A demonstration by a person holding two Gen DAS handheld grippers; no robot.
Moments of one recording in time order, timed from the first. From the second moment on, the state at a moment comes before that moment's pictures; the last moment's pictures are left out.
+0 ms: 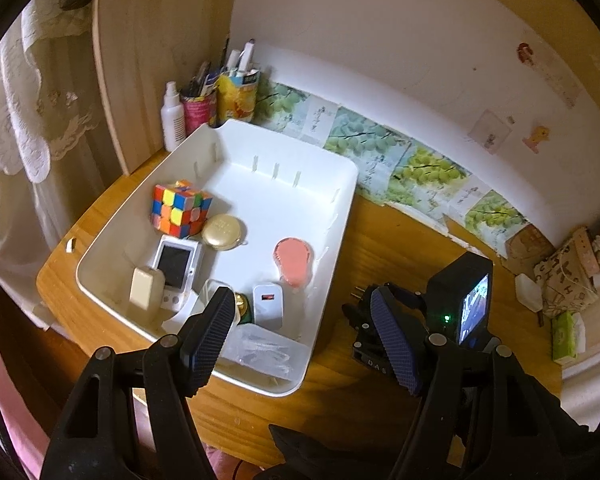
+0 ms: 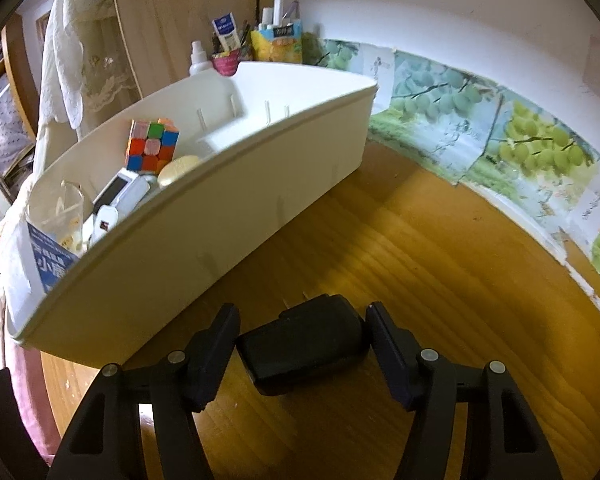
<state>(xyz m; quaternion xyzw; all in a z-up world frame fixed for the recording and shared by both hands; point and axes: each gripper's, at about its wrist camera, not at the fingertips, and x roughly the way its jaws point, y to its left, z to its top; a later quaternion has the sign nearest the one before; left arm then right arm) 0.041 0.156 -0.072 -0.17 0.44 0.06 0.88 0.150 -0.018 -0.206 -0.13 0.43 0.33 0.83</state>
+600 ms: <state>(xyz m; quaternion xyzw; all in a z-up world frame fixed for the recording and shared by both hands) 0.040 0.190 -0.039 -0.16 0.38 -0.06 0.91 0.123 -0.012 -0.127 -0.11 0.38 0.23 0.89</state>
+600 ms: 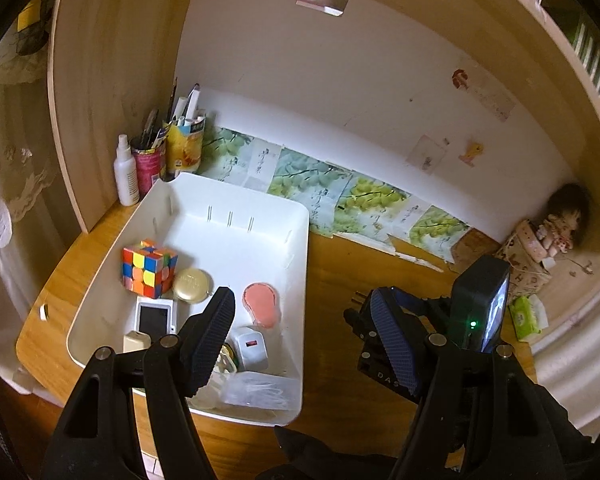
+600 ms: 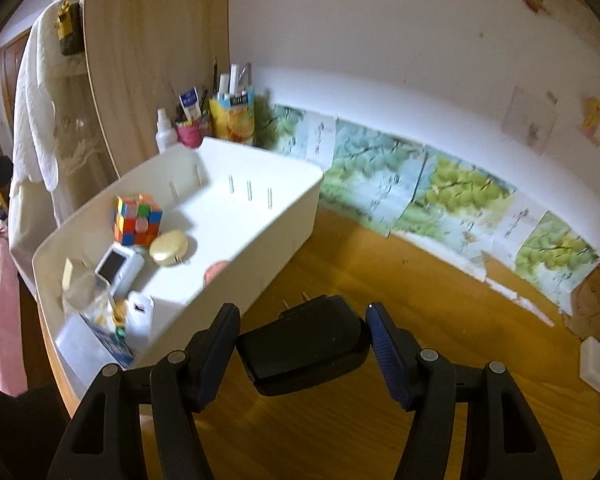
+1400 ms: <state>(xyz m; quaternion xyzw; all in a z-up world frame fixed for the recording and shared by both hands) 0.025 0.293 -0.056 -0.22 0.39 -0.07 0.89 0.084 0.103 -0.107 -0.15 0.38 0.24 0.88</state>
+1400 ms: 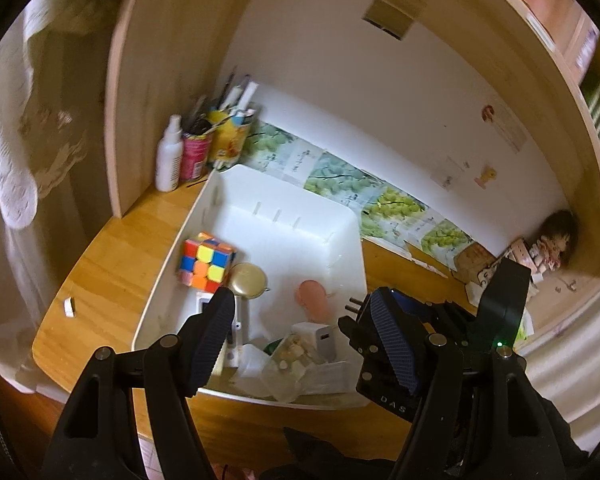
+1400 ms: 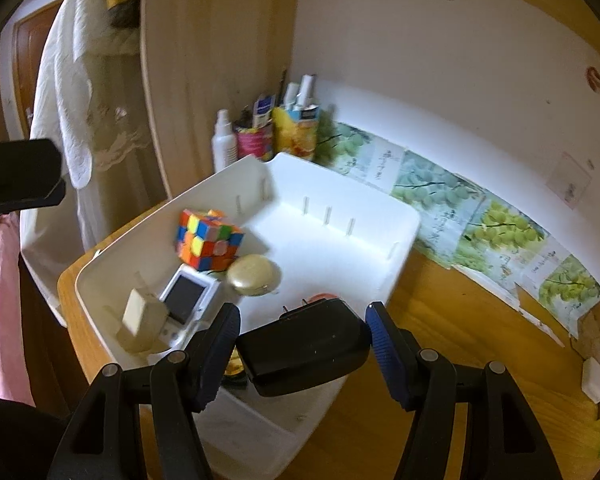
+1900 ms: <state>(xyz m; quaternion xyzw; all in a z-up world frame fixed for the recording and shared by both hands) 0.019 0.304 -0.077 -0.26 0.41 -0.07 0.87 0.069 0.108 -0.087 -0.16 0.37 0.23 0.88</state>
